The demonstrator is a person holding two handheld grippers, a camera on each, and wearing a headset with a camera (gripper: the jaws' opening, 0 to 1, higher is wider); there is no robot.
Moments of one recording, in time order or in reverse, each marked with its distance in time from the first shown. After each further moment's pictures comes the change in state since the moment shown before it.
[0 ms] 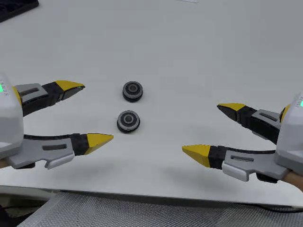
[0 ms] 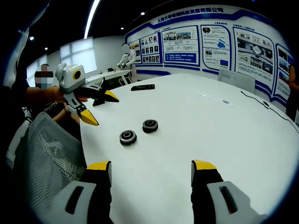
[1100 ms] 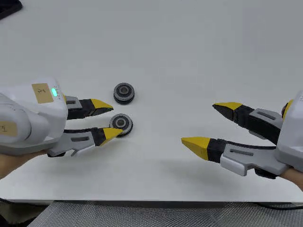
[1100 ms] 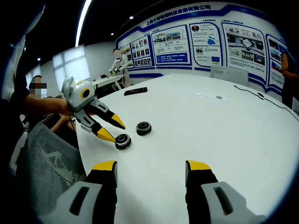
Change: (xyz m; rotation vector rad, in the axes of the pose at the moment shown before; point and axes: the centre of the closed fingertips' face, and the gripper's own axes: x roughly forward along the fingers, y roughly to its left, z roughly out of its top) left arm 0.056 -0.013 -0.024 0.052 0.100 -0.150; right arm -0.001 -0.011 0.001 0.089 -0.026 -0.034
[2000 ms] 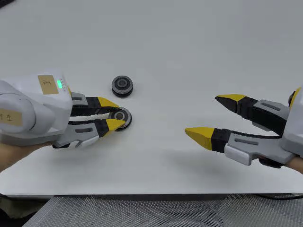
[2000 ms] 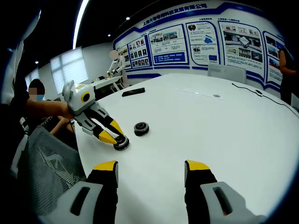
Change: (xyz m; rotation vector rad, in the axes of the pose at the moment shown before) left arm 0.008 -0.008 -0.001 0.003 -0.001 -0.063; right arm -0.002 -0.004 0.002 0.025 -0.005 -0.009
